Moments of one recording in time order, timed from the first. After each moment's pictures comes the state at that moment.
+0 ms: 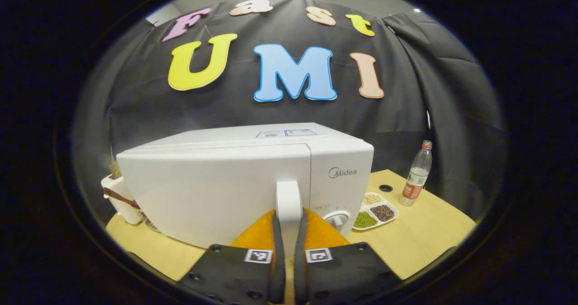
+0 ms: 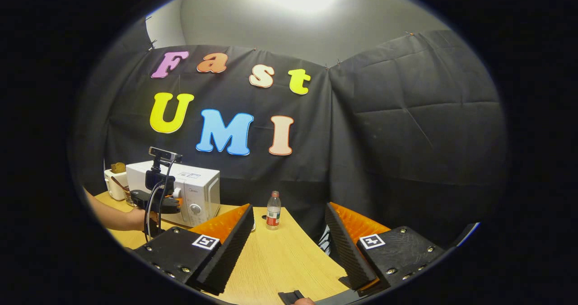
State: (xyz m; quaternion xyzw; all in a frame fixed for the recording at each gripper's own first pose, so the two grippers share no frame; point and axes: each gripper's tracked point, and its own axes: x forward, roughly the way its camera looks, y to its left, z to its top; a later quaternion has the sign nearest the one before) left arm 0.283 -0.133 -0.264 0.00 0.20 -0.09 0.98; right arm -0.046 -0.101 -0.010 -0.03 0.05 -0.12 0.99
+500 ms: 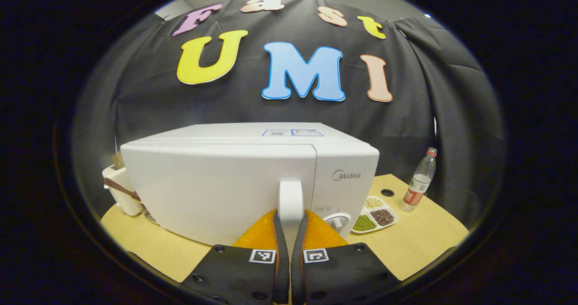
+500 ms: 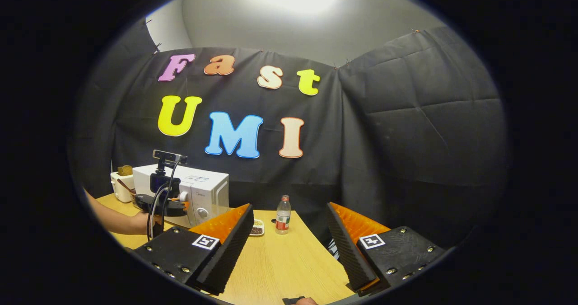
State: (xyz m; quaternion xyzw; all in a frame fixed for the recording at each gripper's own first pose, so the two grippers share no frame) left arm 0.283 -0.131 -0.264 -0.02 0.21 -0.07 0.98; right arm -0.014 -0.090 -0.010 -0.03 0.04 -0.07 1.00
